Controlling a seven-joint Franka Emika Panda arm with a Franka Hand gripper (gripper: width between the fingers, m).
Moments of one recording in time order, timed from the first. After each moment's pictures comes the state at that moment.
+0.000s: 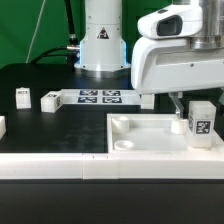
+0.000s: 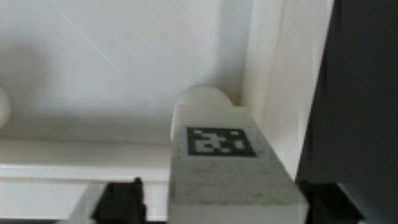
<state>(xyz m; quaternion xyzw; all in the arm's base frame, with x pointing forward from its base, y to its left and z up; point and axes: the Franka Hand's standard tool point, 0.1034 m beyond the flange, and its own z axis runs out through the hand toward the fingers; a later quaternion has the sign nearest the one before) 0.635 0.120 0.077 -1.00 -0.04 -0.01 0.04</state>
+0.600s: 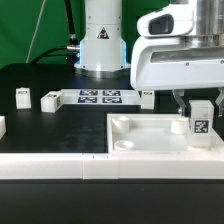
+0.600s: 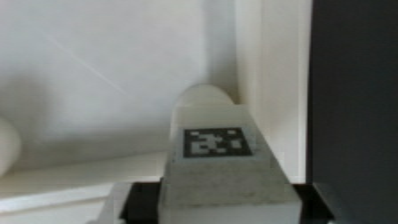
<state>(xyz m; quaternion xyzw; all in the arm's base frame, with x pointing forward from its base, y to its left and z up) 0.635 0.118 0.078 -0.99 0.14 -0.01 0.05</state>
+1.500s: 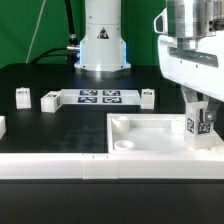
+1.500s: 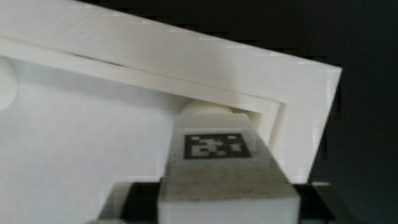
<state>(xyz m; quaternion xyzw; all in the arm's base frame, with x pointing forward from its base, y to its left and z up) 0.633 0.120 0.075 -0.76 0.65 0.01 0.06</state>
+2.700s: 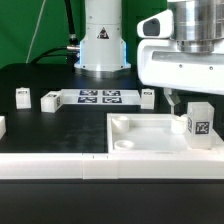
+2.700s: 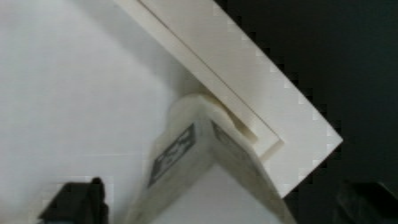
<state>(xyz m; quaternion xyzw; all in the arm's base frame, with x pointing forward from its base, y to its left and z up) 0.638 0.118 0.073 -0.94 0.33 0.01 0.06</state>
